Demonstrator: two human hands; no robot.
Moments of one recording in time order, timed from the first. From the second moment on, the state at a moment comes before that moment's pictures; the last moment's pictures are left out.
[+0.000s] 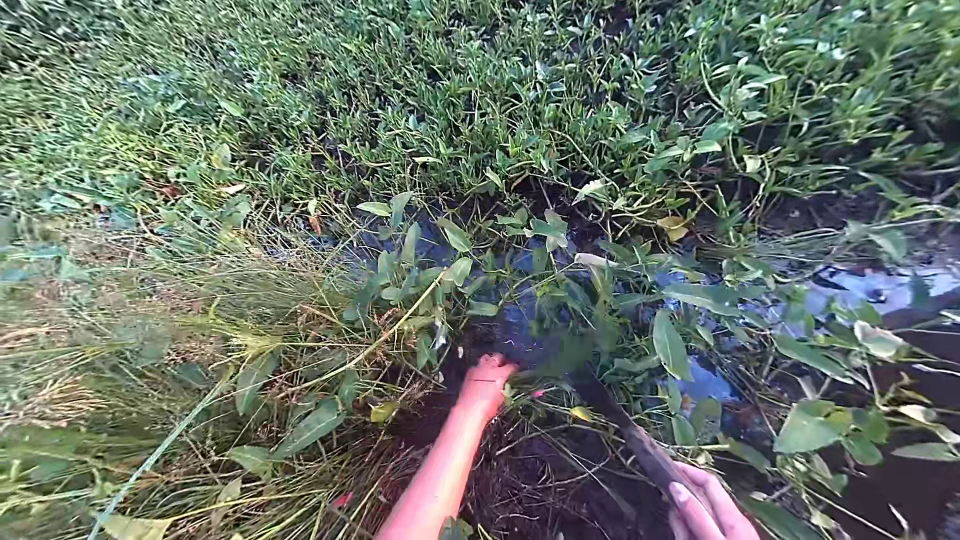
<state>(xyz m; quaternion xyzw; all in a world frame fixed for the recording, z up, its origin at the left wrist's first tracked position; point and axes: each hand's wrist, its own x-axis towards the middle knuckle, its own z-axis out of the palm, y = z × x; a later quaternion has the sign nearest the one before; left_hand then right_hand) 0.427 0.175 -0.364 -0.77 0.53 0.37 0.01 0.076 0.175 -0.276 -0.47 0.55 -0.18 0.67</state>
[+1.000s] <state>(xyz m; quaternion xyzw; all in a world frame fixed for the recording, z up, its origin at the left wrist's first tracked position) 0.516 0.138 -0.209 -0.80 0.22 0.07 -0.55 0.078 0.164 -0.195 -0.55 0.48 -0.24 0.64</state>
